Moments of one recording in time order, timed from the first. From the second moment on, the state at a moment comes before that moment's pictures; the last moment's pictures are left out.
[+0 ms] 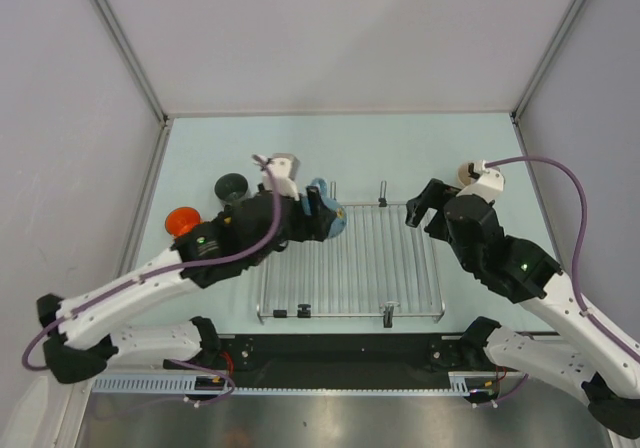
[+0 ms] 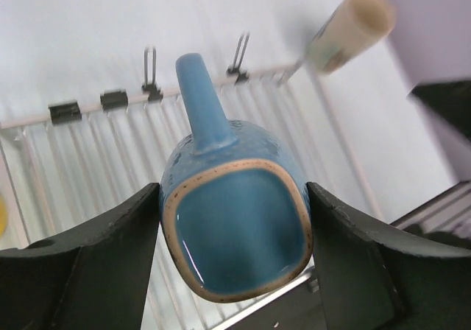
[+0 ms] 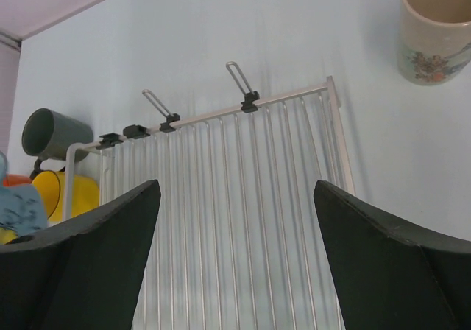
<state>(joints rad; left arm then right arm) -1.11 1.12 1.20 -0.59 -0.51 -0.63 0.79 0.81 1.03 -0.72 0.61 0.76</state>
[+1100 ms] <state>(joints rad) -0.64 0.92 0.51 0.59 0.42 -1.04 0.79 0.64 0.73 -0.06 -0.05 0.84</state>
